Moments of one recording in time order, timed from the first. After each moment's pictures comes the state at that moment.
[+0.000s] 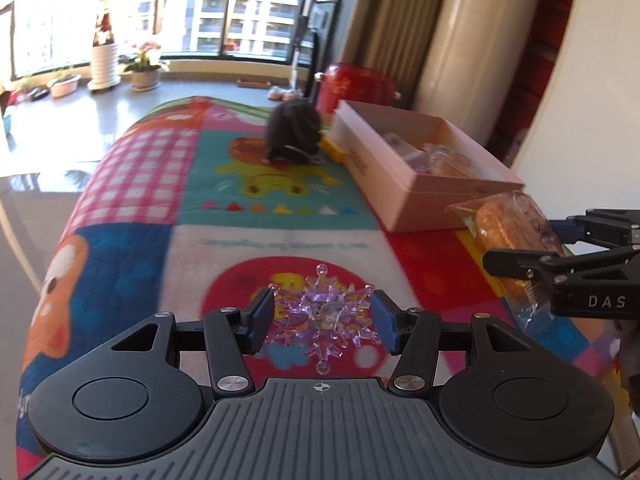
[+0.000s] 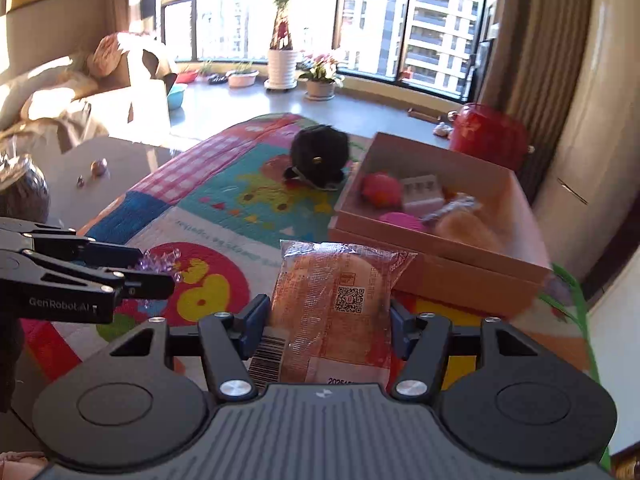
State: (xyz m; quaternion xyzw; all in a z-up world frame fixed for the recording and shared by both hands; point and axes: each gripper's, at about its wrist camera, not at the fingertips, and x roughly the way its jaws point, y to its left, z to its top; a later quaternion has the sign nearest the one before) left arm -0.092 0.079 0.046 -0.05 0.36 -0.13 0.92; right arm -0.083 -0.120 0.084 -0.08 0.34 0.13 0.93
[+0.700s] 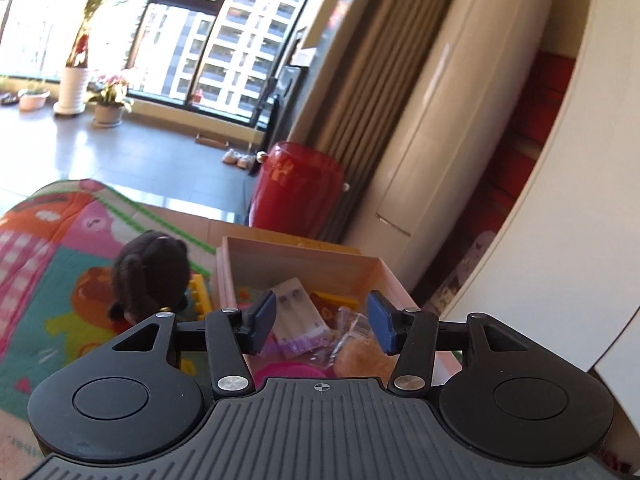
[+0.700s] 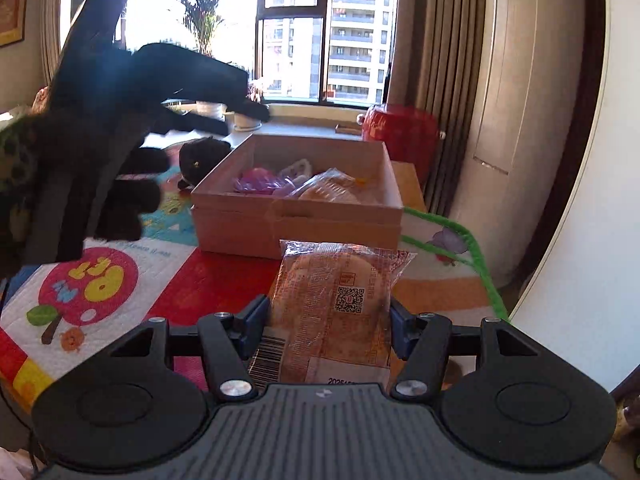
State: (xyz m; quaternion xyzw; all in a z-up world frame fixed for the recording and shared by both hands) left arm 0.045 -0.001 0.080 -0.16 0.25 -0.16 0.94; right arm -0.115 -0.214 0.064 -0.03 0.29 0.04 0.95
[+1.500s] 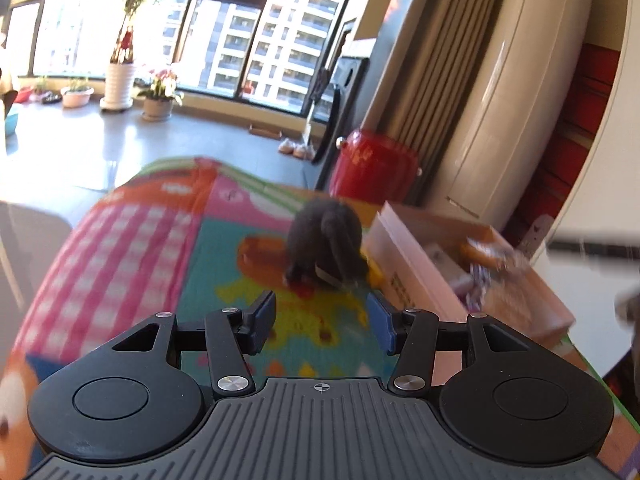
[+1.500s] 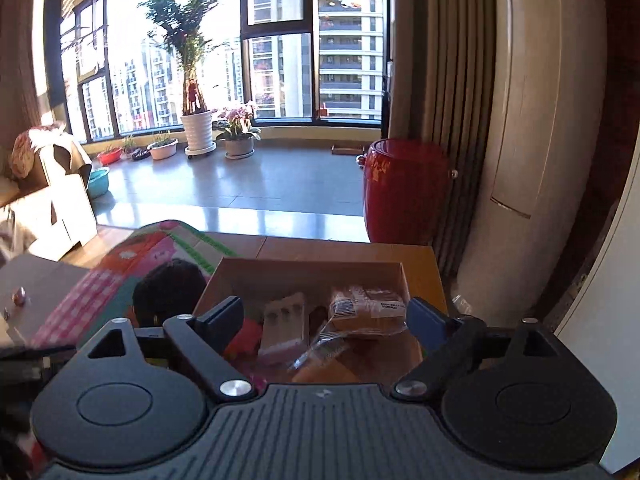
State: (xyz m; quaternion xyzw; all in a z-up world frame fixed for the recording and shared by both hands) left arm 0.027 0.107 0.049 -0.12 0.27 -0.10 0.95; right arm 0.045 -0.194 0.116 -0.02 0.28 0.04 0.96
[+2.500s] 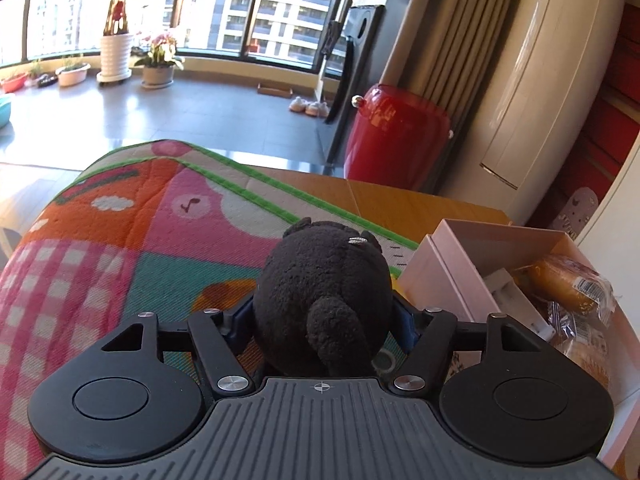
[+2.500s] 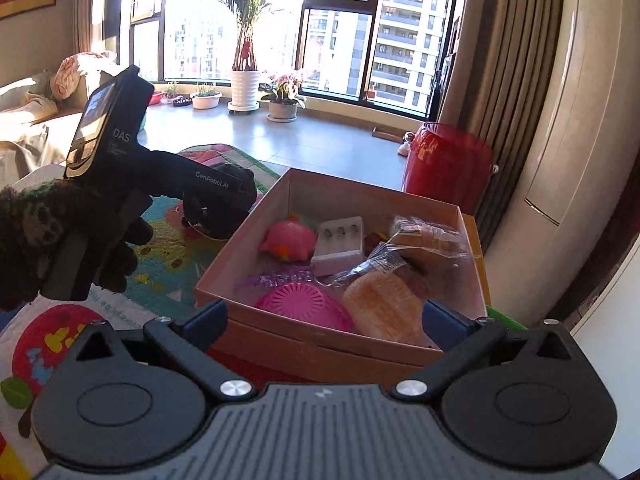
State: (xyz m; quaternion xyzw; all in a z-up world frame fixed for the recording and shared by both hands) left arm 0.157 0.077 0.019 -0.10 0.35 -0.09 0.93; right arm 0.004 -0.155 0.081 -0.09 0.31 0.09 0.94
